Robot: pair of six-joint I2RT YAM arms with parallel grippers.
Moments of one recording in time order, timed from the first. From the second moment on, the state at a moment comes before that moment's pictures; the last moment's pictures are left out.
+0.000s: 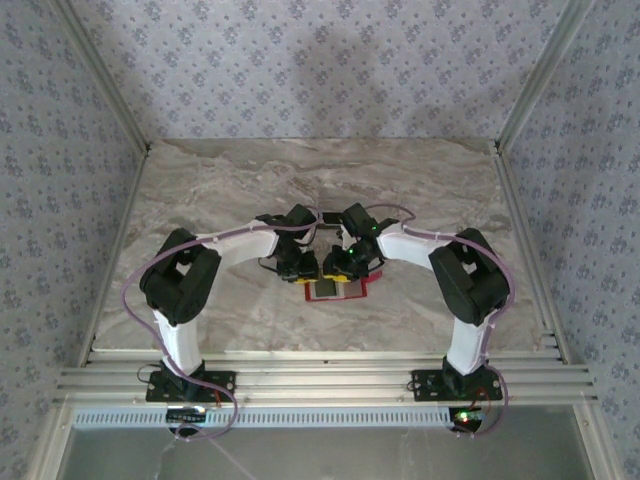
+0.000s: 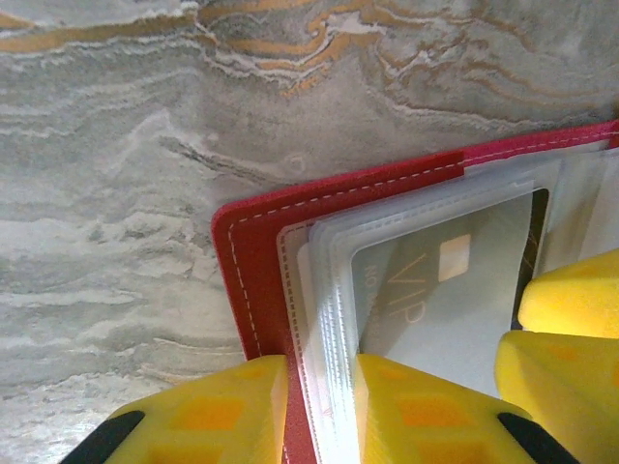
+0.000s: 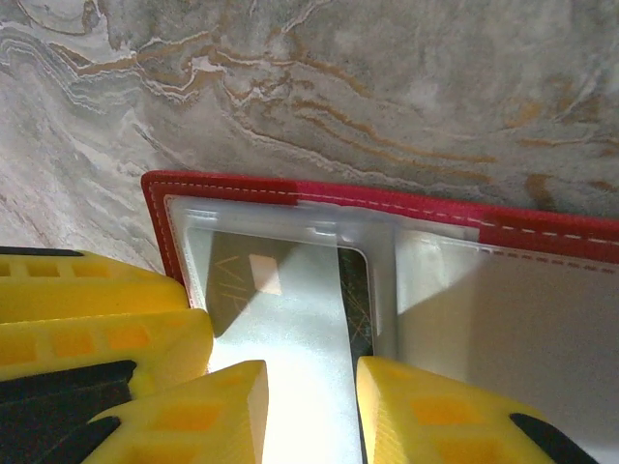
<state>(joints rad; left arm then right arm) -0.69 1.87 1.20 -0.68 0.28 -0.68 0.61 1.84 1.10 -0.47 -0.46 0.69</state>
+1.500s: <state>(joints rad) -0.72 1.87 1.25 -0.72 0.26 -0.67 0.56 1.75 1.03 -0.43 -0.49 0.68</state>
